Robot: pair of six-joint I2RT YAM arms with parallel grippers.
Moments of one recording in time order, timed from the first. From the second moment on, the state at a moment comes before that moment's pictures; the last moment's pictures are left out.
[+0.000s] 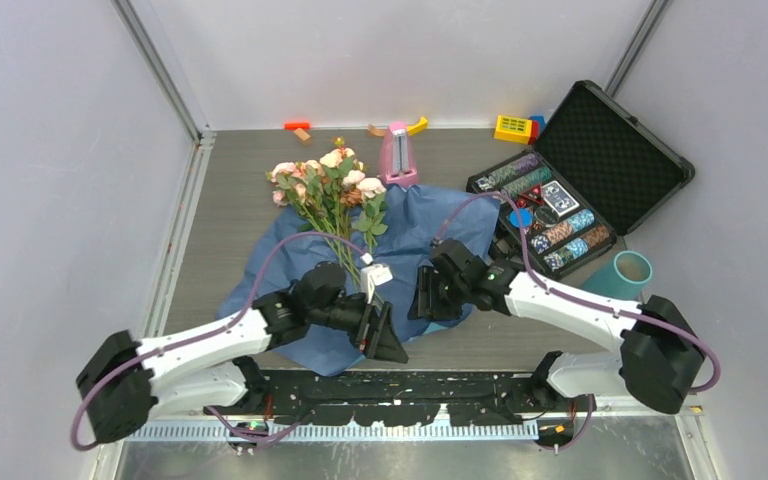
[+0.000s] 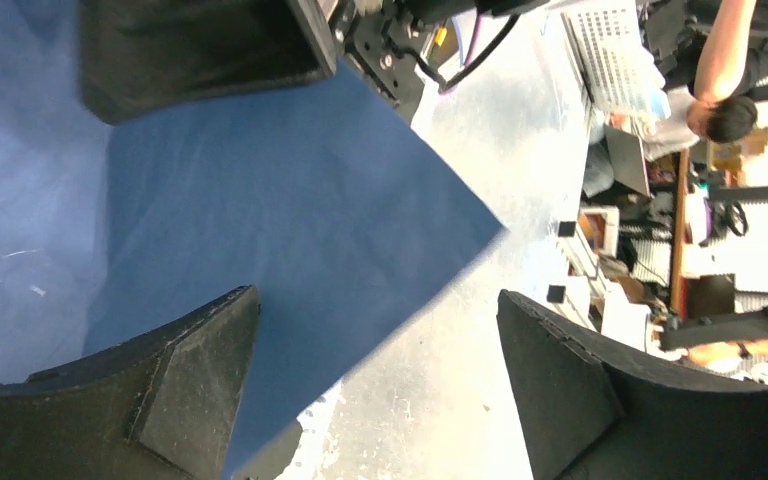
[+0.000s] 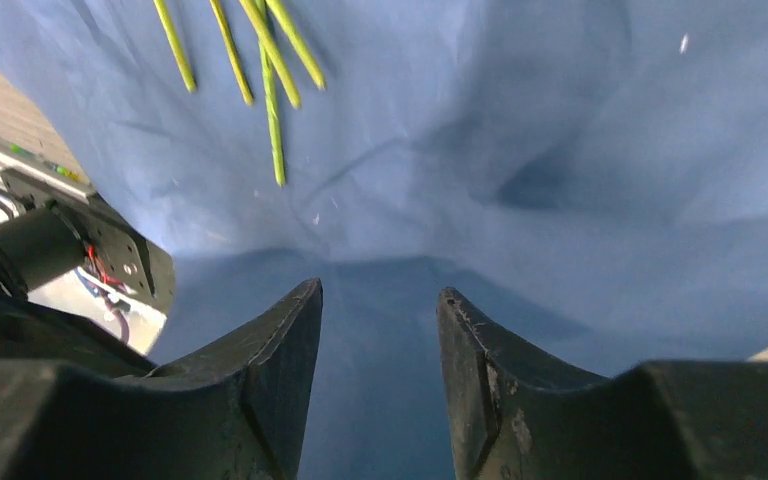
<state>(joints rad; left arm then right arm) -0.95 1.10 0.53 0.04 0.68 -0.68 0.82 1.29 0.79 -0.48 -0.13 0.84</state>
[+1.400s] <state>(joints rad) -0.95 0.83 0.31 -0.34 0.38 -0.92 1.15 1.21 0.55 -0.54 0.05 1.21</state>
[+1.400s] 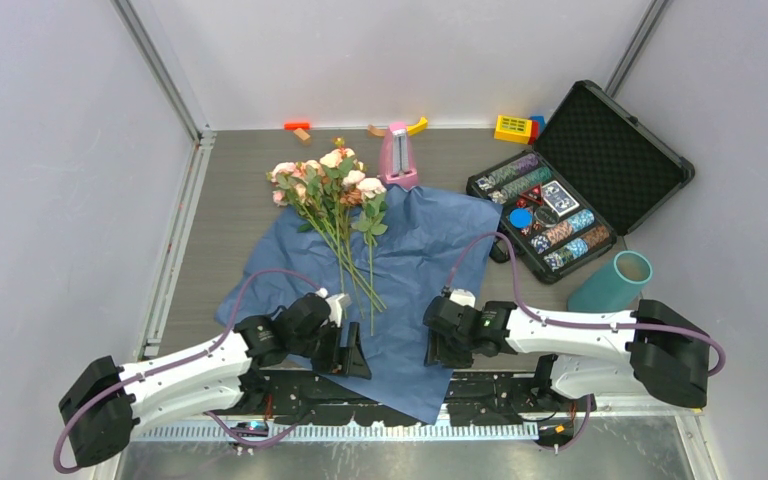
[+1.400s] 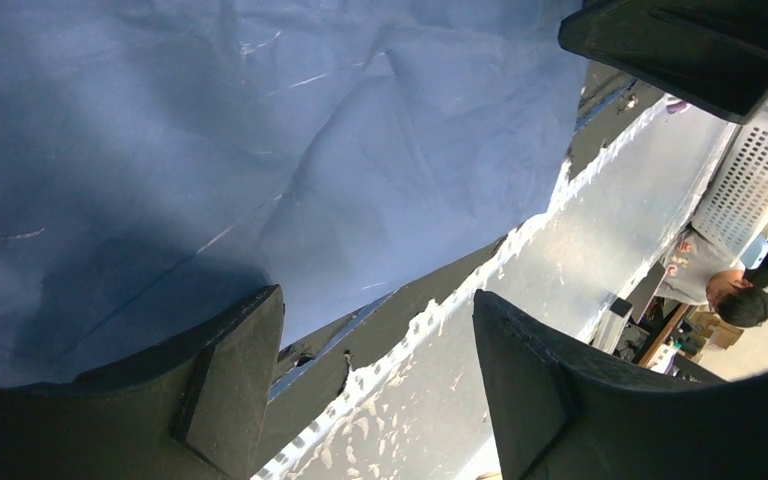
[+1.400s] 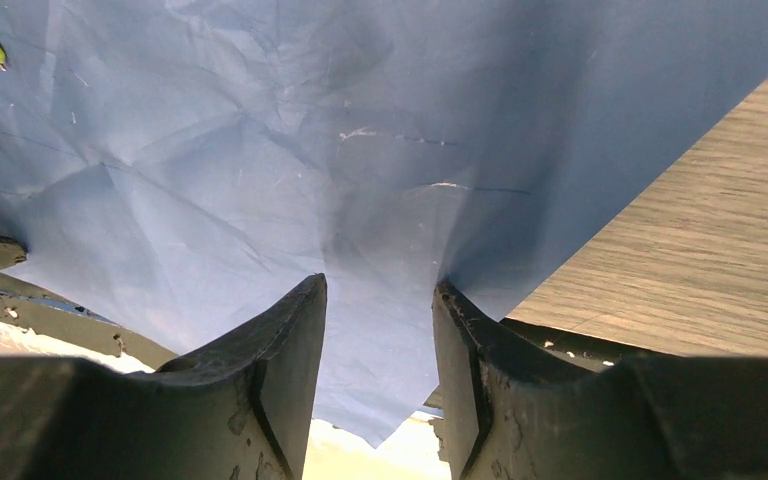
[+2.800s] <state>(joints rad) -0.48 1.50 0.85 -0.32 -0.03 -0.50 0.64 1.30 1.11 -0.66 0.25 0.76</state>
